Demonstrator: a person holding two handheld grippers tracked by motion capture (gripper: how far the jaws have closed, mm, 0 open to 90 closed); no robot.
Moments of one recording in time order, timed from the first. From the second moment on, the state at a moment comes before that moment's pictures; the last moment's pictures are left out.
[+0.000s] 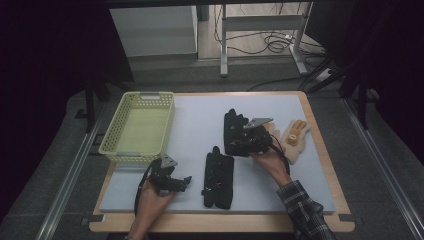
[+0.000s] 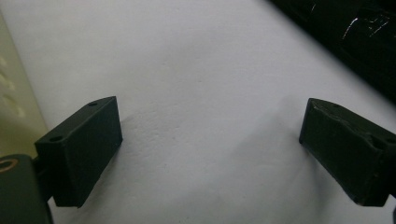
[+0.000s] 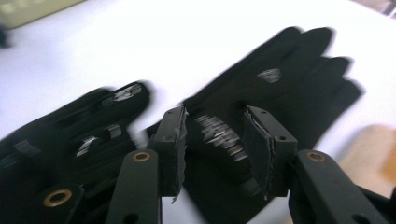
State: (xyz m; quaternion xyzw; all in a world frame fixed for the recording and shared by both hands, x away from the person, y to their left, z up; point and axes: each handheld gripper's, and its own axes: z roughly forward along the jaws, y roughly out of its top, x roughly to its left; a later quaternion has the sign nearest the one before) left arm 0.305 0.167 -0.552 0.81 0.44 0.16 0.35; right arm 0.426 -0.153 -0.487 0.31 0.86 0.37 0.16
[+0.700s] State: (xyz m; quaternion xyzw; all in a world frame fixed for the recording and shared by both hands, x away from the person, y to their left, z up) left arm 0.305 0.167 -0.552 0.81 0.44 0.16 0.35; right arm 0.475 -0.129 -0.518 0.33 0.88 0.30 0.16
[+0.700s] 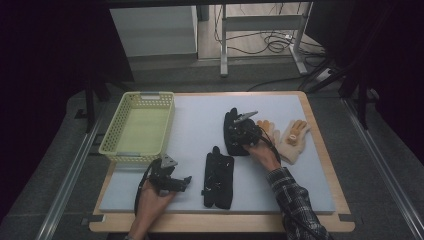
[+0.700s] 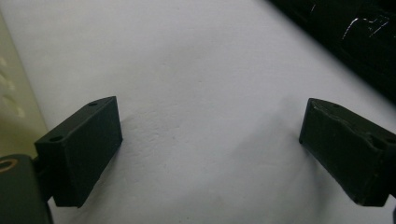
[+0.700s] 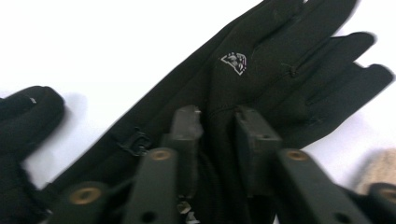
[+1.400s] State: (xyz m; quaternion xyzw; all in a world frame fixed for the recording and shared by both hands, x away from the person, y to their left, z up) left arm 0.306 0.167 -0.552 0.81 0.44 0.16 0.35; right arm 0.426 -0.150 -0.464 0.37 0.83 0.40 0.14
